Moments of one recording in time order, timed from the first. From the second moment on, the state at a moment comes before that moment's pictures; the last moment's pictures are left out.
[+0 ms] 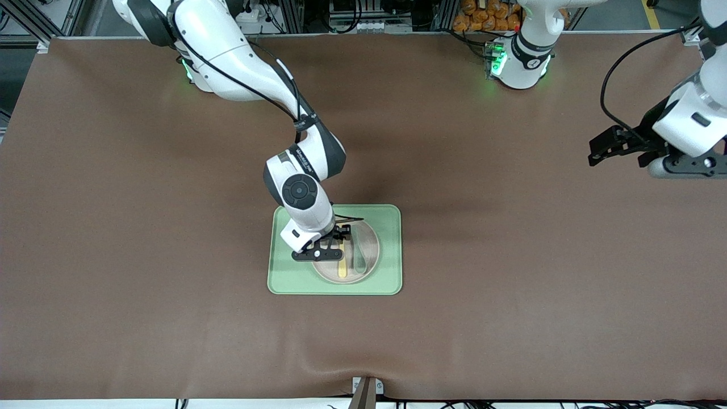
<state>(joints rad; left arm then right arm) 0.02 0.02 -0.13 -1.58 -0.03 1.61 -0.10 0.69 0.83 -0.12 -1.42 0.14 2.29 0.52</state>
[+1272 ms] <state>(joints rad) -0.08 0.01 0.01 -1.56 0.02 1.61 -0.07 0.73 0.85 -0.12 -1.42 0.14 2.32 0.56</state>
